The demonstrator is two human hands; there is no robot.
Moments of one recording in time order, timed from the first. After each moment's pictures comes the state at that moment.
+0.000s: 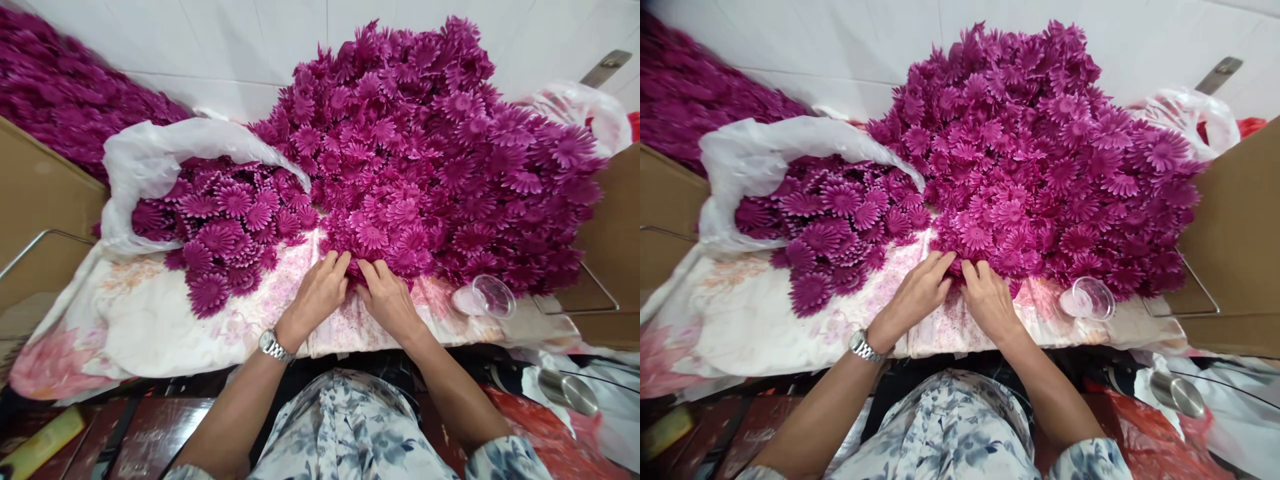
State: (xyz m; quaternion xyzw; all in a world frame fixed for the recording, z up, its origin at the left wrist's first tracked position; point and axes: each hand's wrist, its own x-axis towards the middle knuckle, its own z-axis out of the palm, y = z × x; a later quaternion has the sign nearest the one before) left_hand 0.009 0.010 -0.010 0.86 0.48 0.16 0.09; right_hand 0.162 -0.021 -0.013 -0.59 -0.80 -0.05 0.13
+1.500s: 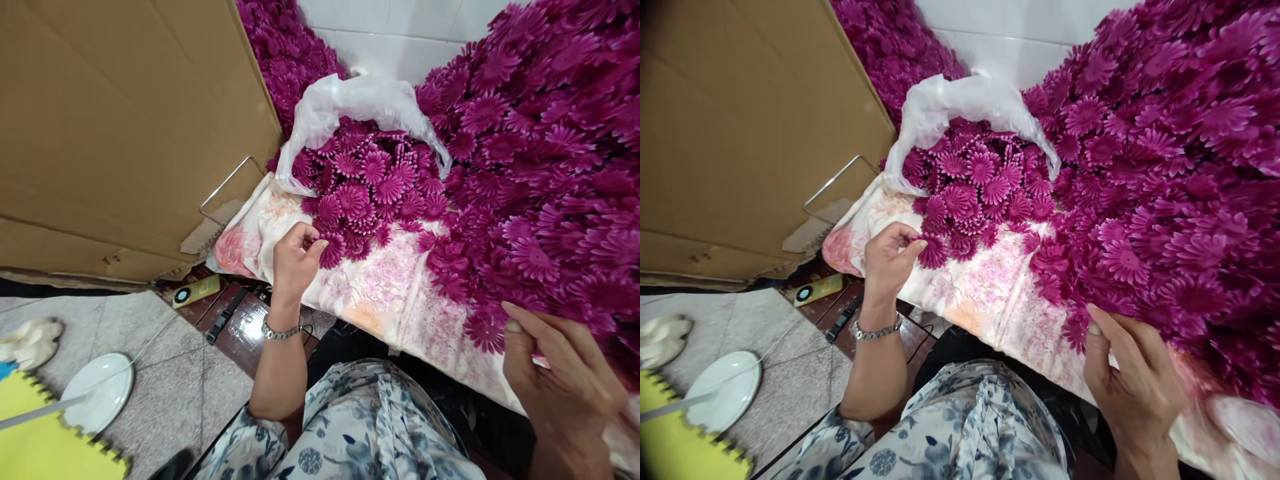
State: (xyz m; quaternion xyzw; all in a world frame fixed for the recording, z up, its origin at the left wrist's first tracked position) left_hand -0.152 -0.035 -0.011 0.49 0.72 0.48 0.11; right_hand 0.164 -0.040 0.008 -0.43 -0.81 -0.22 0.33
